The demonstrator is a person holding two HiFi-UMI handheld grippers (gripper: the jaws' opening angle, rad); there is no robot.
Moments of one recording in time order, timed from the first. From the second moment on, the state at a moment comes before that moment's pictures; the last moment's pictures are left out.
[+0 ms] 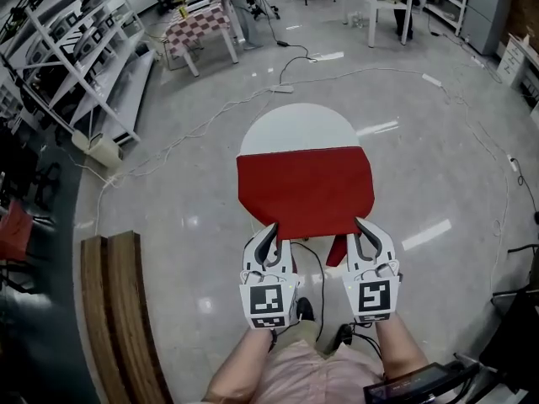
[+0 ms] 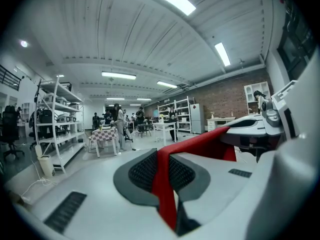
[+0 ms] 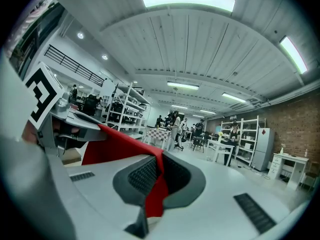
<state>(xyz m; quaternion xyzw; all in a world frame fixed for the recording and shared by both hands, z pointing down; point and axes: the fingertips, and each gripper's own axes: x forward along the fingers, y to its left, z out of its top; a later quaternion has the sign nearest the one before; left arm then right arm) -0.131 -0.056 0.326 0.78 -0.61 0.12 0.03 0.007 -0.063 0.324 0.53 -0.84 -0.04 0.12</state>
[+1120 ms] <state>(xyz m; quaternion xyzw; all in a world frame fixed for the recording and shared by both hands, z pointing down) -0.080 0.039 0.309 0.76 -0.64 0.11 0.02 0.058 0.021 0.305 0.50 -0.86 -0.05 0.10</state>
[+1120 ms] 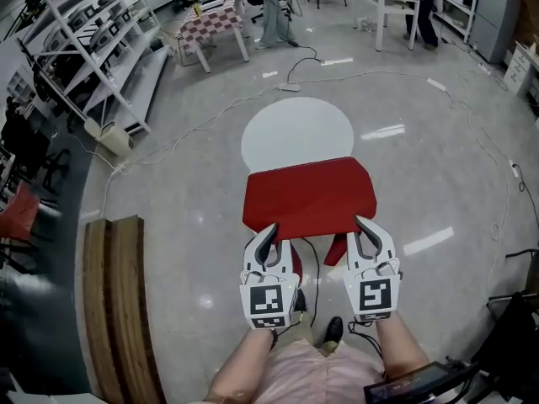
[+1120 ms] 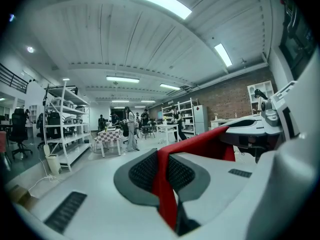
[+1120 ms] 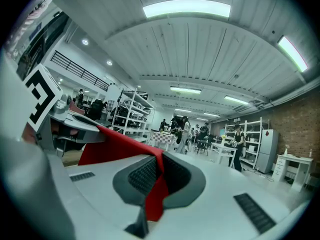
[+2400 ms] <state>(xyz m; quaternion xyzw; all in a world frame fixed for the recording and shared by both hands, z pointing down) -0.017 0.121 0.275 0.76 -0.64 0.07 0.00 0.119 0.097 0.264 0.47 -0.88 -0.08 0.06</state>
